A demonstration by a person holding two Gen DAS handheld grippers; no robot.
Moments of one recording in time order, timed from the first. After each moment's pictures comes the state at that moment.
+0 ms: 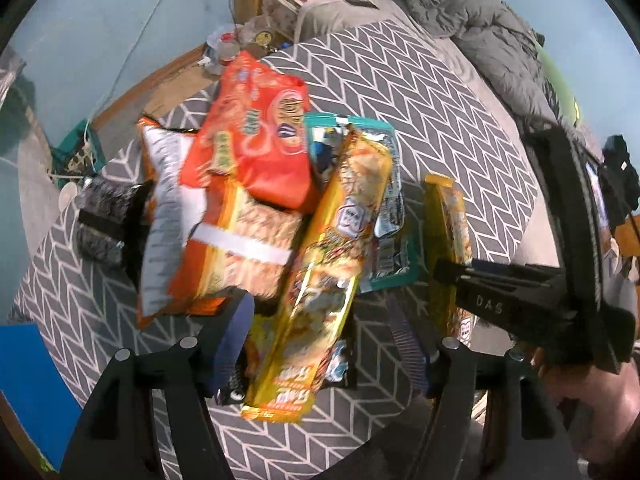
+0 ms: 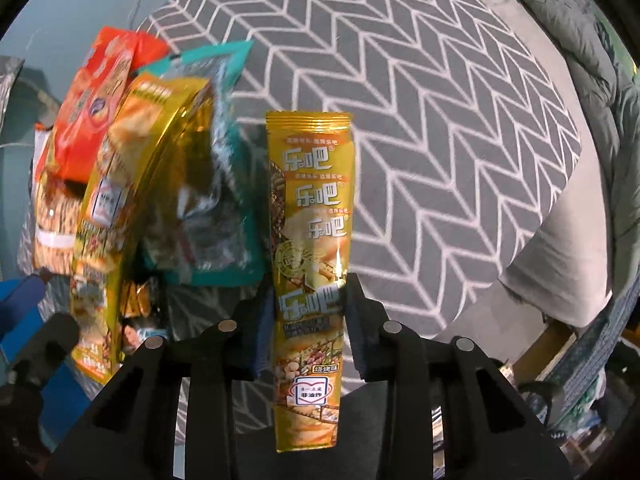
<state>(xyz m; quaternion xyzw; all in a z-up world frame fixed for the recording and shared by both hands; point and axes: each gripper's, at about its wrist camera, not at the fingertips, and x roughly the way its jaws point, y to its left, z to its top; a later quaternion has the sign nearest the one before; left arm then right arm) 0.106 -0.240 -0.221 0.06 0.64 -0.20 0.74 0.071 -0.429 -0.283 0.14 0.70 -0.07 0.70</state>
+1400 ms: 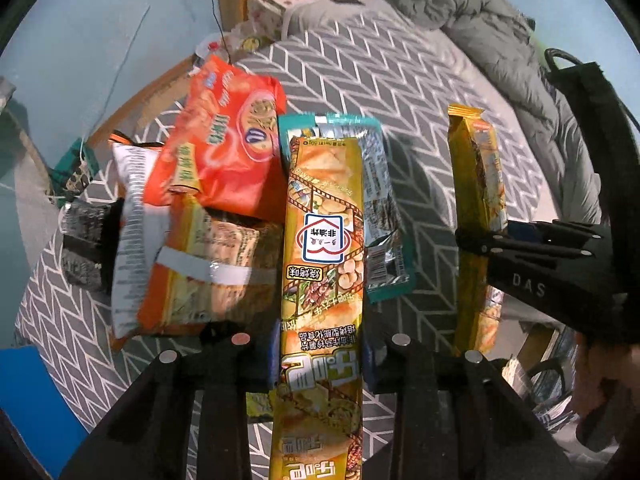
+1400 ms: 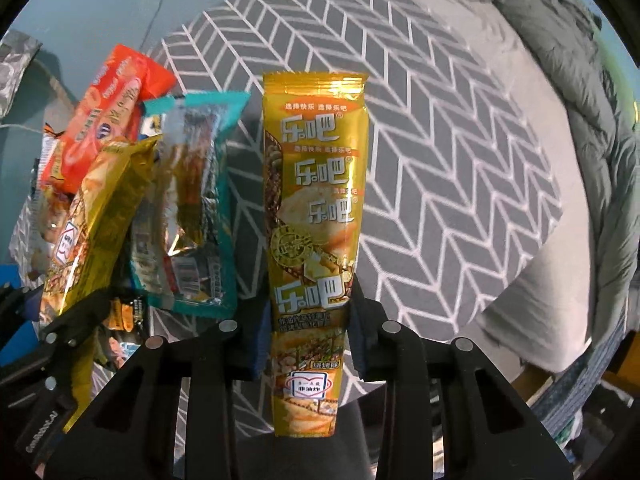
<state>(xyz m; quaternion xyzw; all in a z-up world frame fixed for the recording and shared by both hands) 0.102 -0.258 -0.229 0.08 0.62 -0.21 0.75 0.104 -0.453 -0.250 0.07 0.66 -0.05 0.74</state>
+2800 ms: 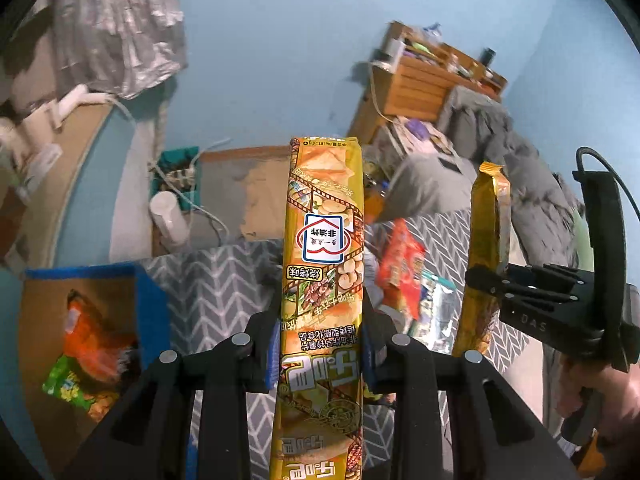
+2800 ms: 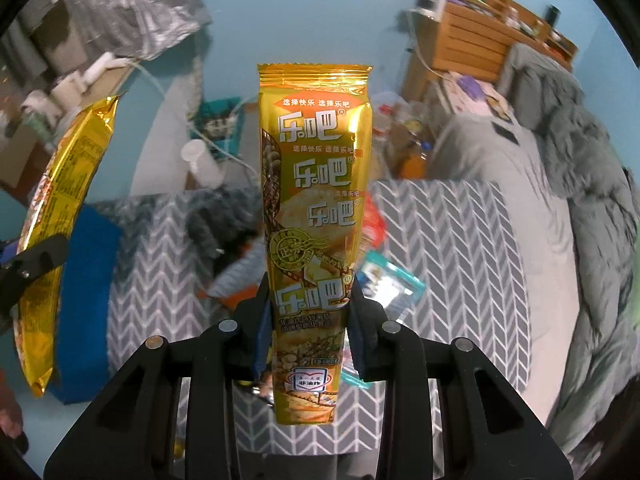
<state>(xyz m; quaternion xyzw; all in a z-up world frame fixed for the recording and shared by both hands) 0.055 -0.050 -0.089 -0.11 0.47 -0.03 0.87 0.125 -0.271 -0.100 -0.09 0.54 0.16 0.82</state>
